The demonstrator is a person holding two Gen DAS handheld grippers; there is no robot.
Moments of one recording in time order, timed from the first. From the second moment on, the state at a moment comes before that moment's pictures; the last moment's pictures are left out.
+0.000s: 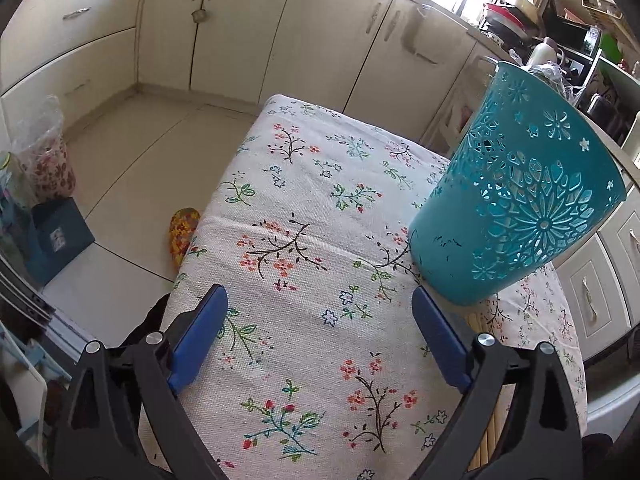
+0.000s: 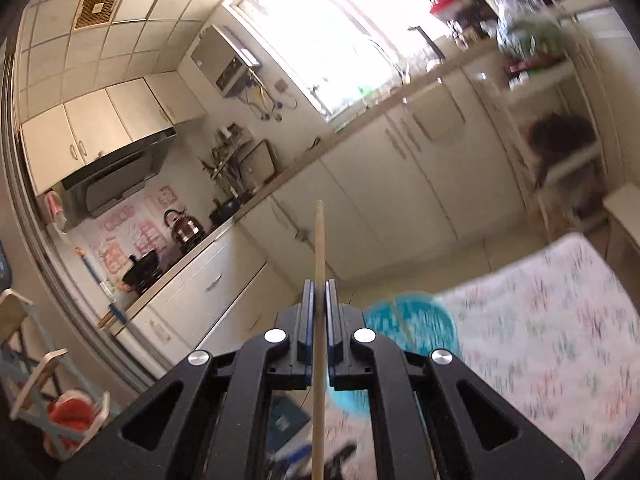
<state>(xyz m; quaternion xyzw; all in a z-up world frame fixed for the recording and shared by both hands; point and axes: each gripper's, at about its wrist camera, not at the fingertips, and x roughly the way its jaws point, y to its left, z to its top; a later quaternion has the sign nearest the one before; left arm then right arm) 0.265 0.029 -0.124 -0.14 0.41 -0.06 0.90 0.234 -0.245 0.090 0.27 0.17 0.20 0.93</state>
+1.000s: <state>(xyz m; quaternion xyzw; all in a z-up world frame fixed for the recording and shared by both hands) 0.264 0.028 -0.124 -0.15 0.40 -0.06 0.90 0.169 -0.211 -0.093 0.10 0.43 0.11 0.89</state>
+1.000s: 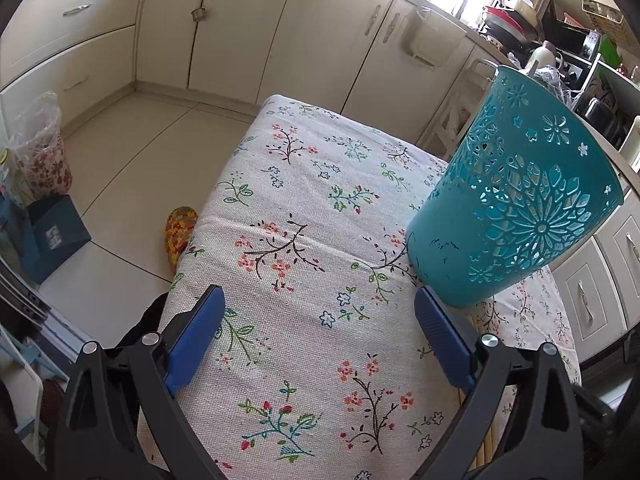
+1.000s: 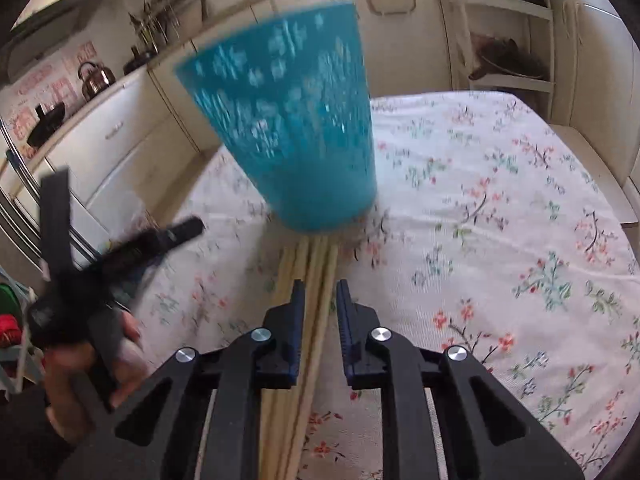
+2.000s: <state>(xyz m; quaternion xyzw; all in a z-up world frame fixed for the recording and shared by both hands) 0.228 -0.068 -0.123 0.02 0.47 -0.08 0.88 0.164 -0.241 -0.109 0.15 0.44 0.11 0.88</state>
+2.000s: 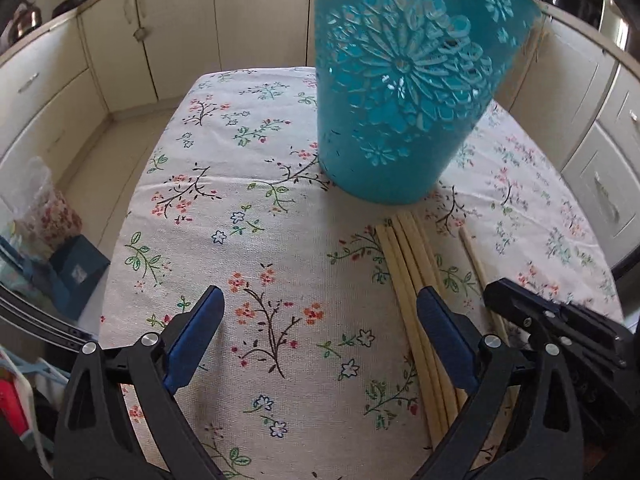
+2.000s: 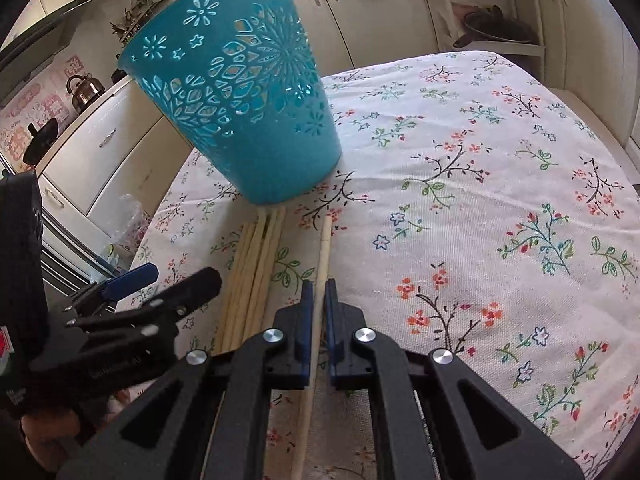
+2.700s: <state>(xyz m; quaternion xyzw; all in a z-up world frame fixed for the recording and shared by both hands) 0.237 -0.092 -0.122 0.08 0.45 -0.17 0.87 0.159 -0.229 -0.105 0.10 0.44 0.10 0.89</state>
